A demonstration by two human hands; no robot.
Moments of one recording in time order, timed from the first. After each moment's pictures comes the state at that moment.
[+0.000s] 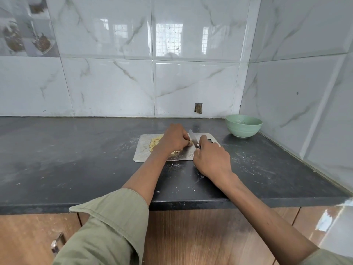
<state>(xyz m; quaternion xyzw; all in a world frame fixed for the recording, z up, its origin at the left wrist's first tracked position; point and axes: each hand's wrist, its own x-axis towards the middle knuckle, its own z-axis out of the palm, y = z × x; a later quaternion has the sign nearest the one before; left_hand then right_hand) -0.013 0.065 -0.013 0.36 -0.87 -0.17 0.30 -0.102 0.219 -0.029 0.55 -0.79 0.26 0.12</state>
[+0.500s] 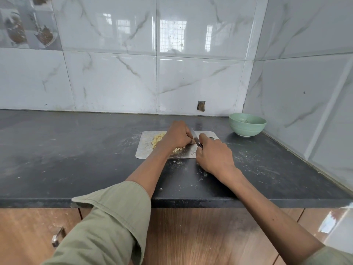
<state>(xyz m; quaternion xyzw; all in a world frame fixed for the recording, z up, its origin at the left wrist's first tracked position) -0.011 0.068 -0.011 0.34 -0.87 -0.18 0.29 -0.108 0.211 -0.028 0.57 -0.78 0.23 0.10</state>
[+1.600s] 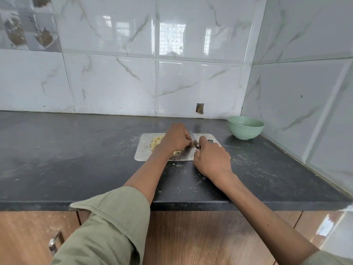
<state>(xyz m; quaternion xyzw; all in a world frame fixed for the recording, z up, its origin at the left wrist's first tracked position) -0.013 0.063 -0.016 0.35 -0.87 -0.18 0.31 -0.099 0.214 -0.029 0.55 -0.79 0.23 0.13</state>
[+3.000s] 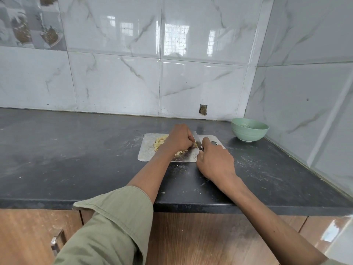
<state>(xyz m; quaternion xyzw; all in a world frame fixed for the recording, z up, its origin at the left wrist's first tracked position) -0.012 0.061 -0.014 0.35 -0.86 -0.19 0.31 -0.098 0.213 -0.031 0.55 -0.79 0.24 0.14</state>
